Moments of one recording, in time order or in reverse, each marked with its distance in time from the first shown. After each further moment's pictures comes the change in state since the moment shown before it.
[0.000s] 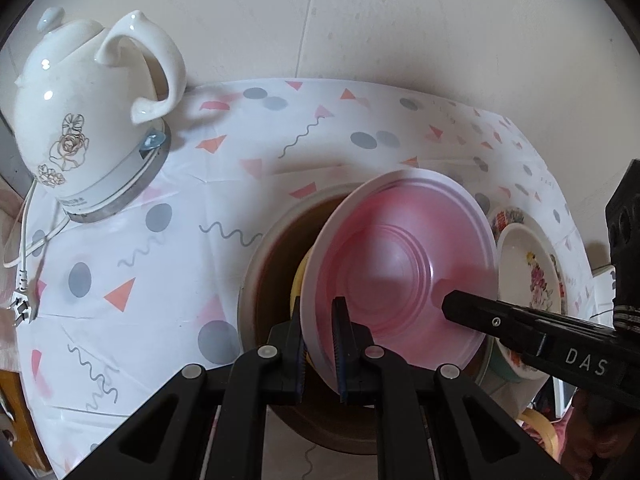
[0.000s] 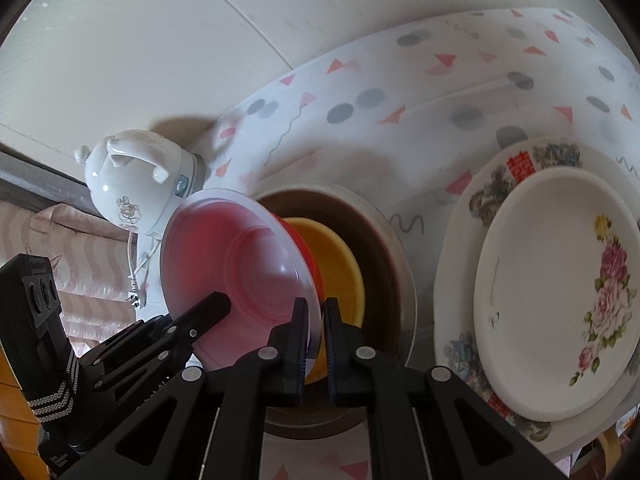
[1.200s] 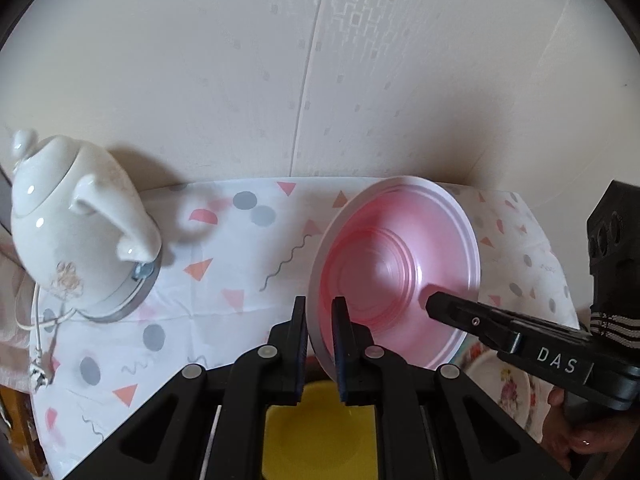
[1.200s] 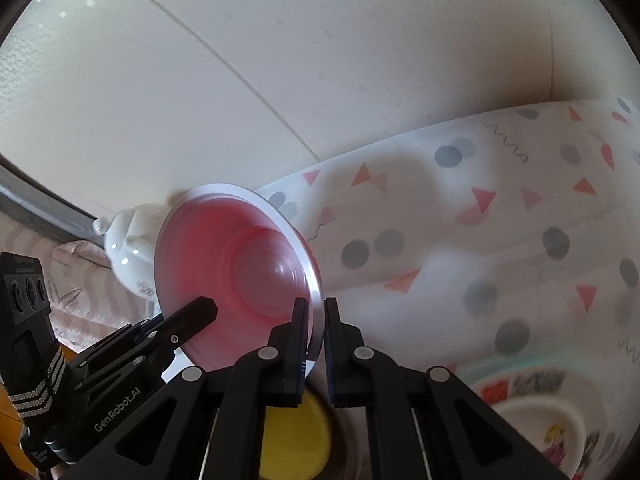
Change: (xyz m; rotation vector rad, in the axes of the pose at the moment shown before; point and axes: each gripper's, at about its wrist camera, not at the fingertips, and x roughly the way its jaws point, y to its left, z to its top) left arm -0.023 -0.028 0.093 -0.075 -0.156 0.031; right arm -0.019 0.000 0.117 -0.142 -0.084 0.095
